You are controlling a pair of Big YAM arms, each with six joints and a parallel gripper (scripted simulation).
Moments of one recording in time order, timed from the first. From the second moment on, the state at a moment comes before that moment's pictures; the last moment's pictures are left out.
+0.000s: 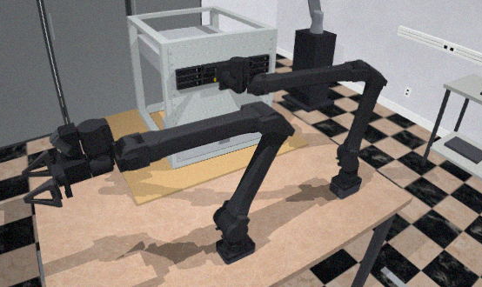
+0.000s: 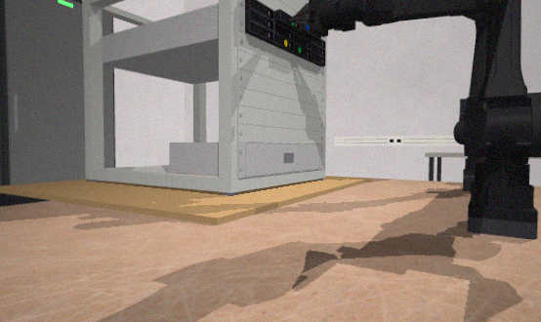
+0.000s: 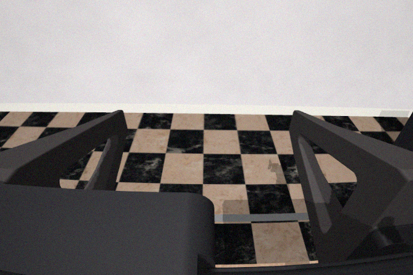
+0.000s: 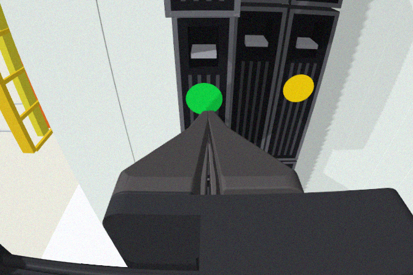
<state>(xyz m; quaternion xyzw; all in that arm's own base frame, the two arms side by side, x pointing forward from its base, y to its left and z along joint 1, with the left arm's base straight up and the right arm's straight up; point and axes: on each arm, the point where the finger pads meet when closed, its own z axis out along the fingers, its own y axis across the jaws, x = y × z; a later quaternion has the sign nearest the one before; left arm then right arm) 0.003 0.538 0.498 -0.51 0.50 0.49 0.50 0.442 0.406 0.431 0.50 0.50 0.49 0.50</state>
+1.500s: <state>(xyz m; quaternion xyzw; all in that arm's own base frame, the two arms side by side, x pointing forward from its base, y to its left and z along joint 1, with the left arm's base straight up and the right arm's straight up) 0.003 0.538 0.498 -0.51 0.50 0.49 0.50 0.458 0.401 0.430 0.51 0.50 0.49 0.51</state>
